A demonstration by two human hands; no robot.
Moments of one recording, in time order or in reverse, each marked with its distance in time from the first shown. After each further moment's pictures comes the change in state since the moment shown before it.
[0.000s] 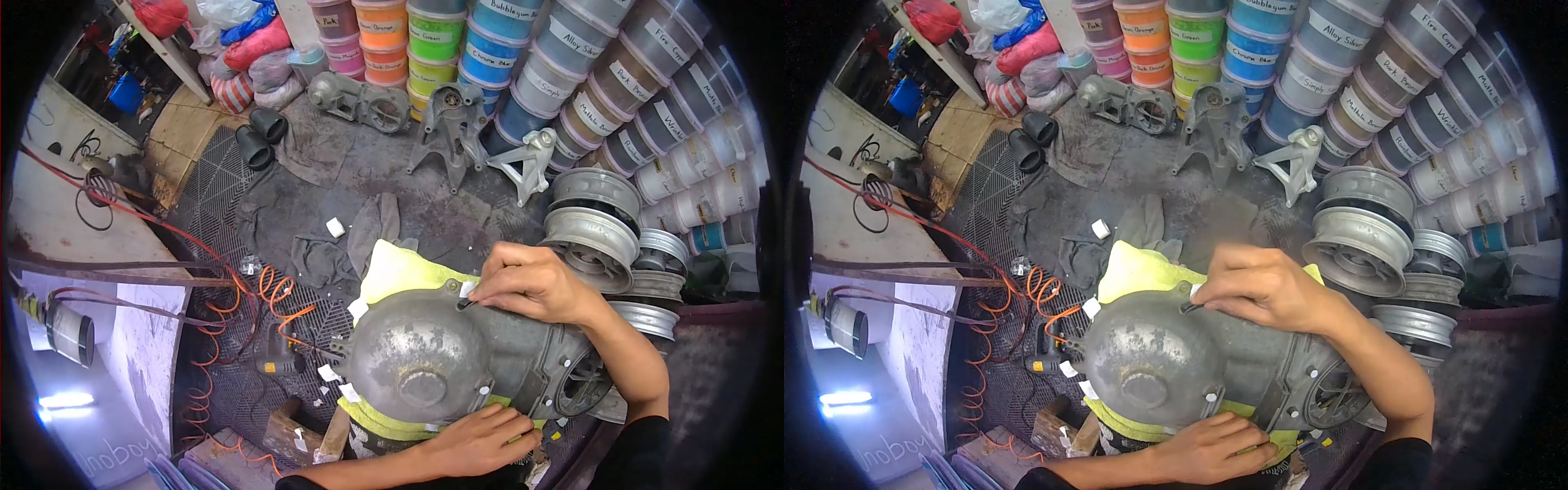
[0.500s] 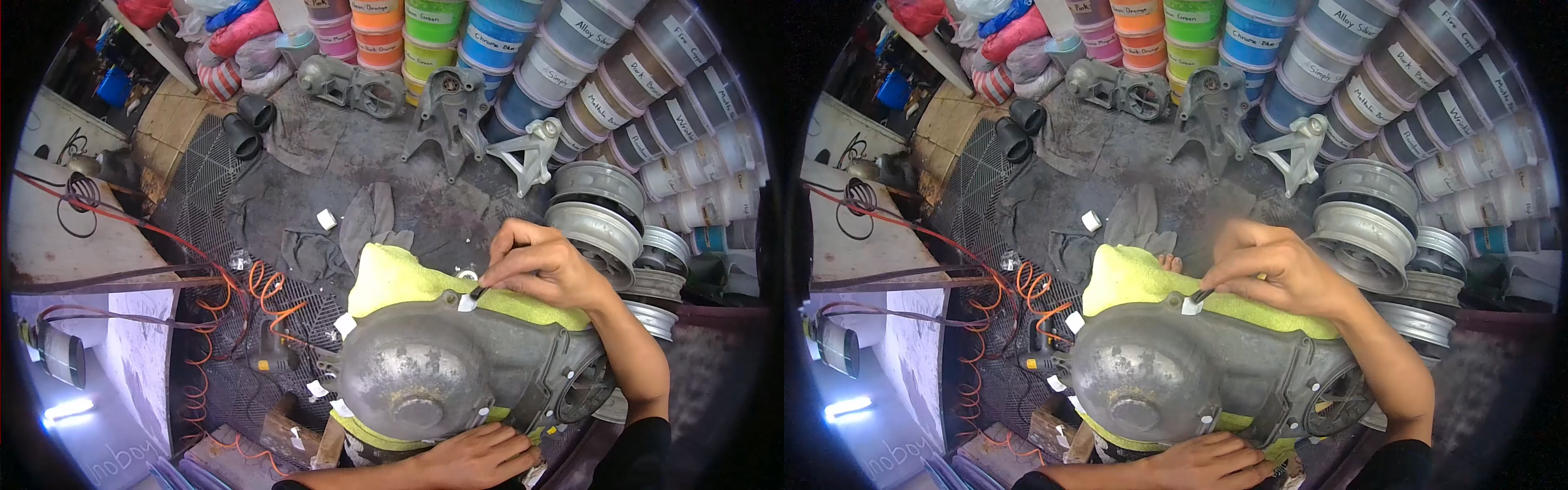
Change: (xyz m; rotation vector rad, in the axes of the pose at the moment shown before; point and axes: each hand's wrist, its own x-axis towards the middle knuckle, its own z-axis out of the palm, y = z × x) left_hand 0.008 -0.006 -0.017 0.079 0.006 0.072; right_hand 0.012 0.028 -0.012 0.133 -0.036 0.086
